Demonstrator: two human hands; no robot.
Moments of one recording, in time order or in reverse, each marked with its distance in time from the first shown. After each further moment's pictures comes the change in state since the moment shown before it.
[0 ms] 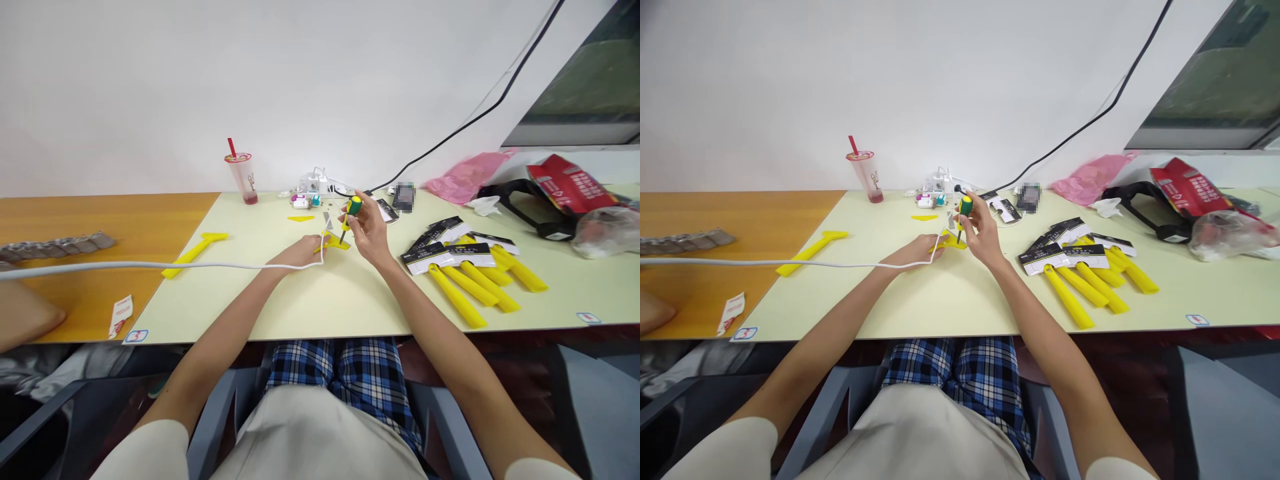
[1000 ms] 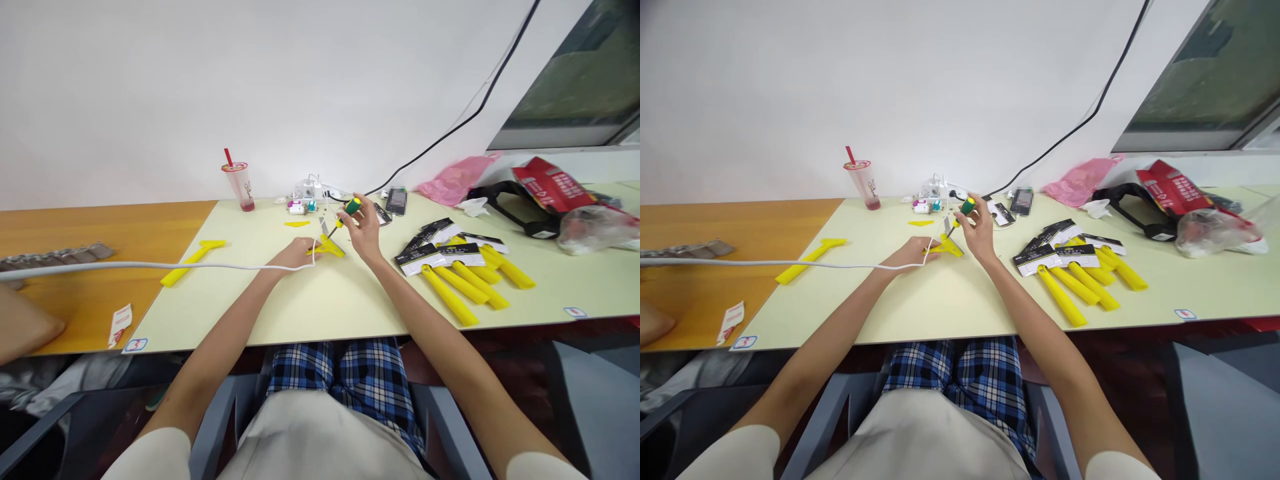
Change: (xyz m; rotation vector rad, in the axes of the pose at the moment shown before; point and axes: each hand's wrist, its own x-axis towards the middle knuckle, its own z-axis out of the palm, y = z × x) left_hand -0.001 -0.019 -0.003 -0.011 0.044 -0.094; right_hand 0.014 0.027 0.006 -0.076 0.198 0.087
